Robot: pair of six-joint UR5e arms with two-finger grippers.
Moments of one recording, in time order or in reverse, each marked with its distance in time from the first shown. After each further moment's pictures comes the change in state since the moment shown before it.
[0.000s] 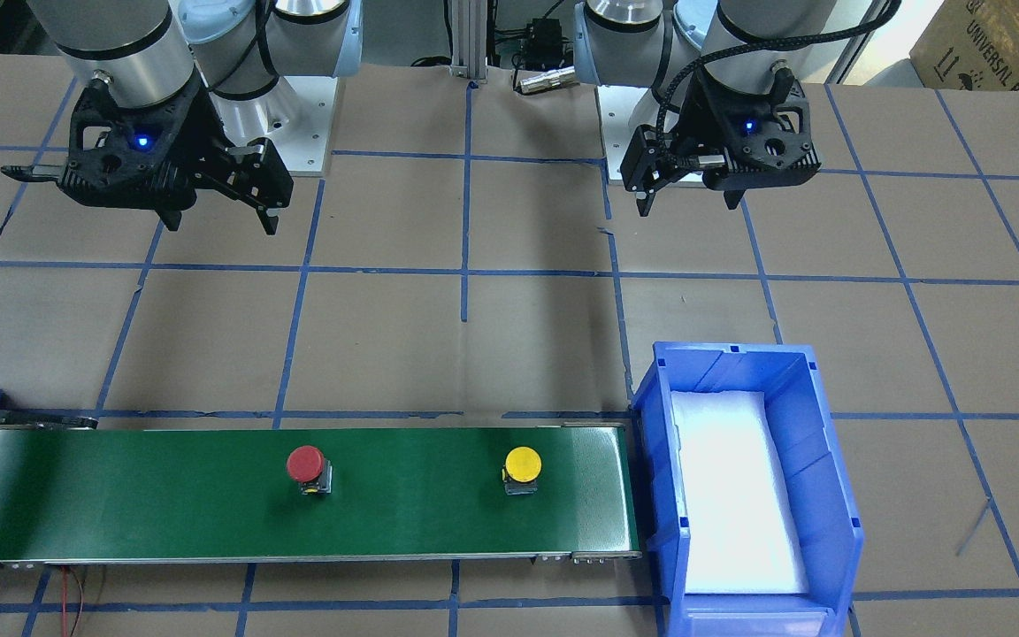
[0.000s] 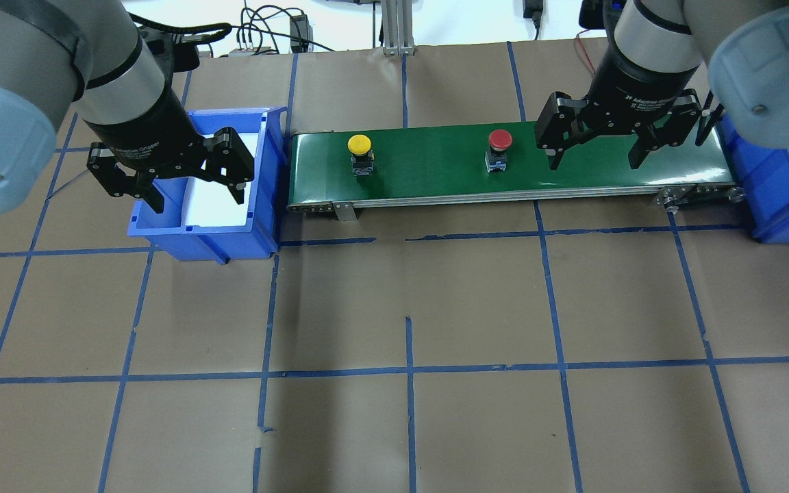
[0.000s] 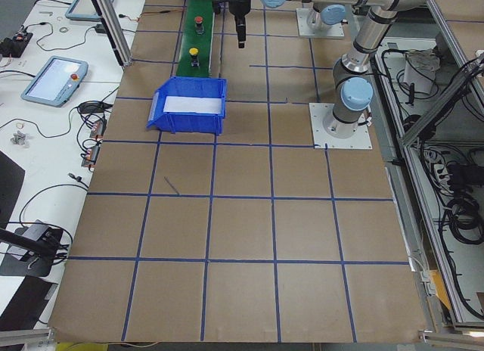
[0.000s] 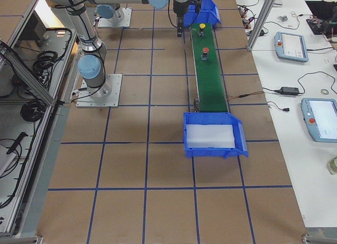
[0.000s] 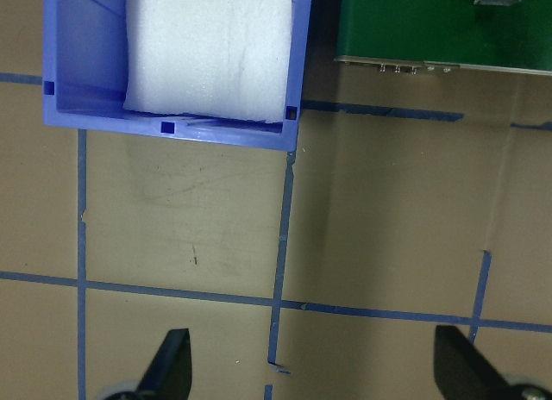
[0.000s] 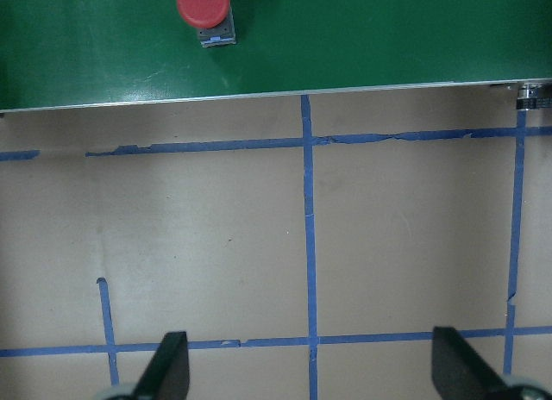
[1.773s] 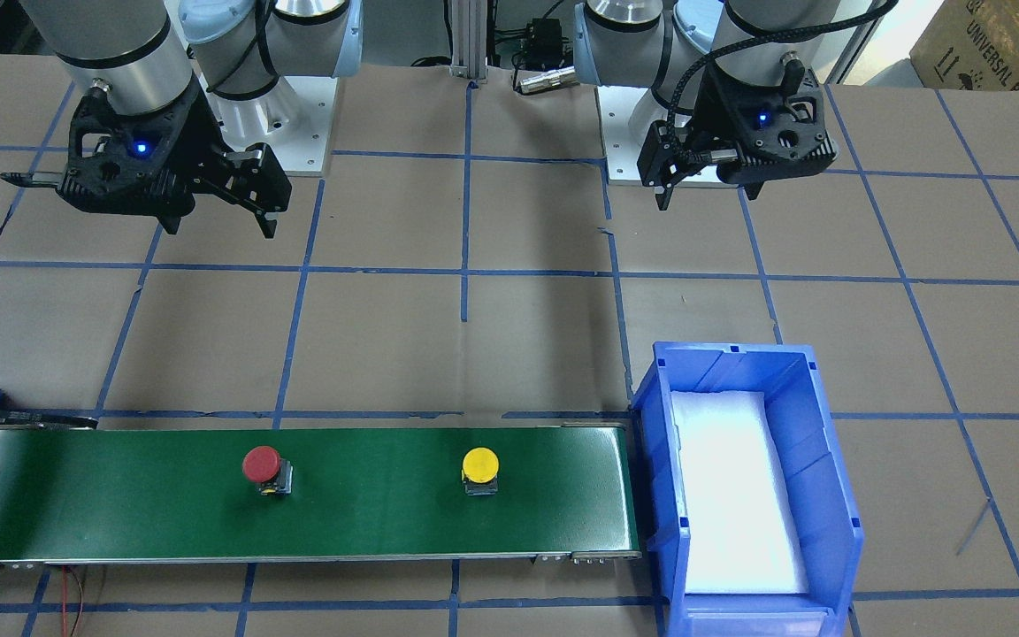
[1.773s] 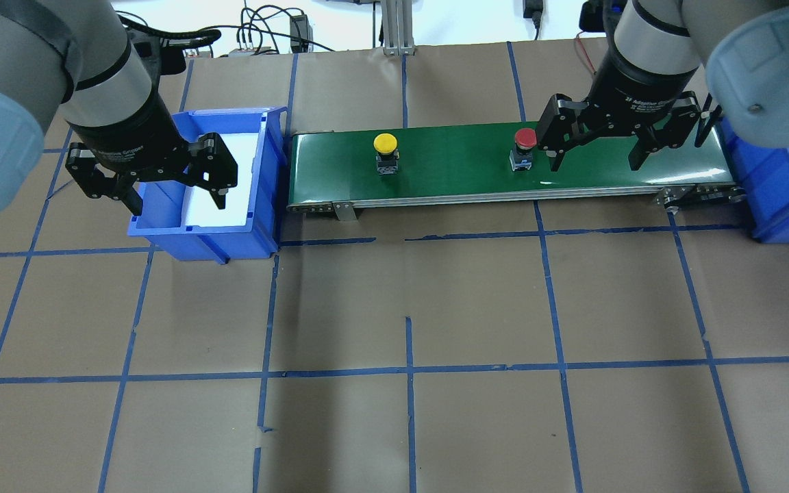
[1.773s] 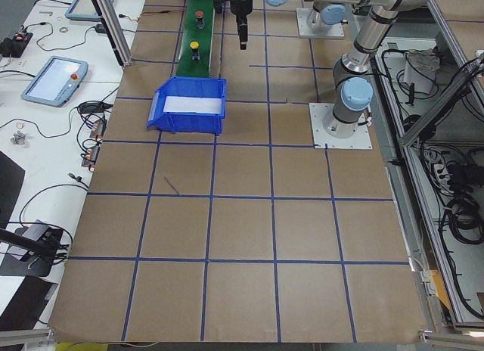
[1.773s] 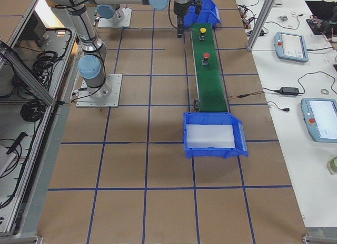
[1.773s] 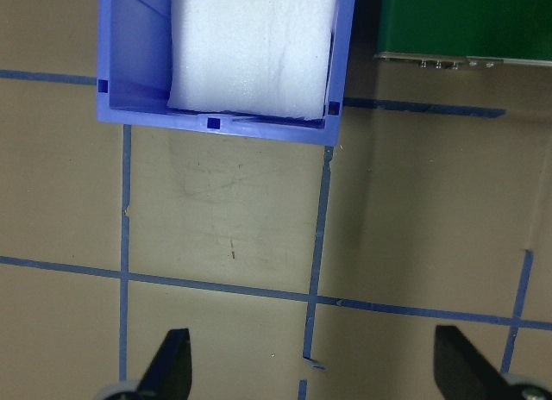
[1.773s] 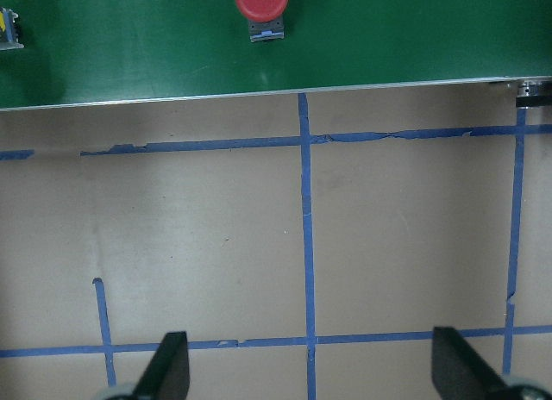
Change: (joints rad) left arm 0.006 0.011 -0.004 -0.025 0.062 0.003; right arm -0.004 0.005 0.004 -0.001 -0.001 -0.002
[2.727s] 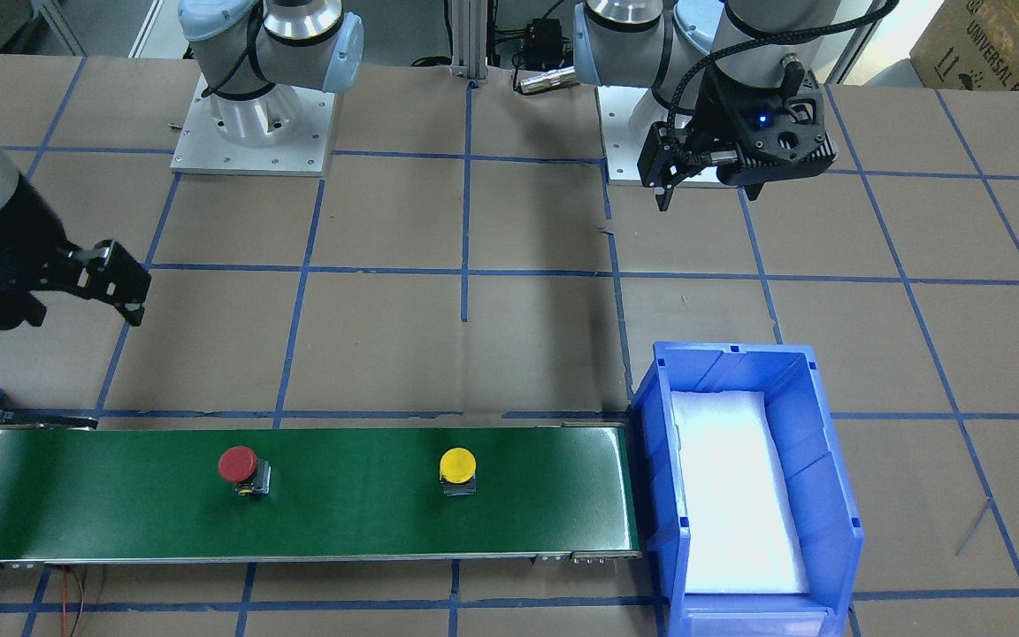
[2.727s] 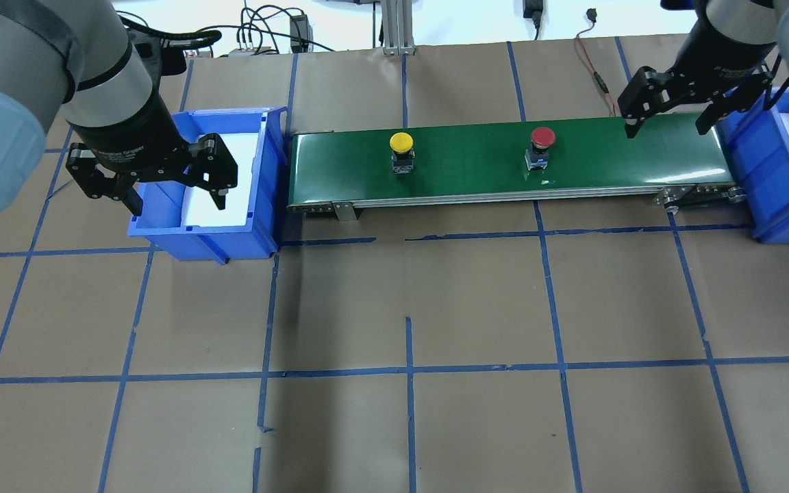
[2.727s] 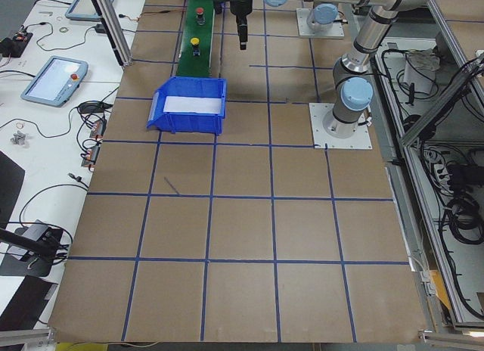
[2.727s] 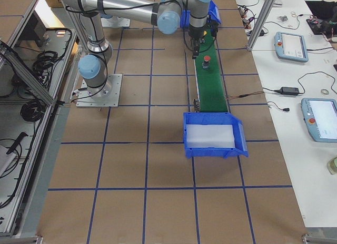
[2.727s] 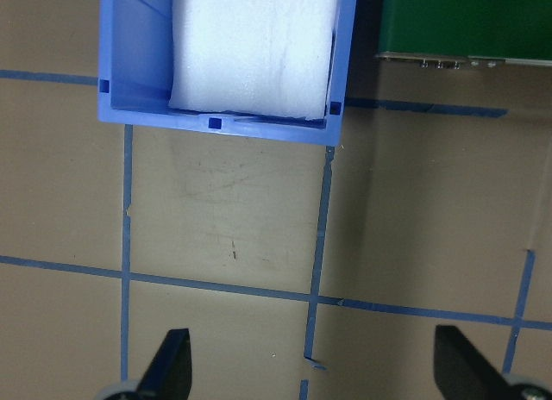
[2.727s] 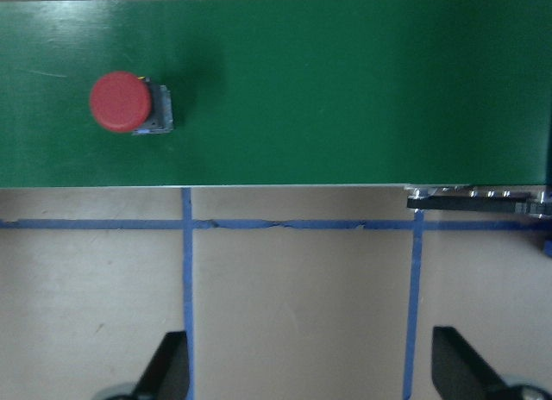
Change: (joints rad) left arm 0.000 -0.003 0.000 0.001 0.002 0.000; right arm -0.241 0.160 -0.029 -0.170 -0.006 -0.303
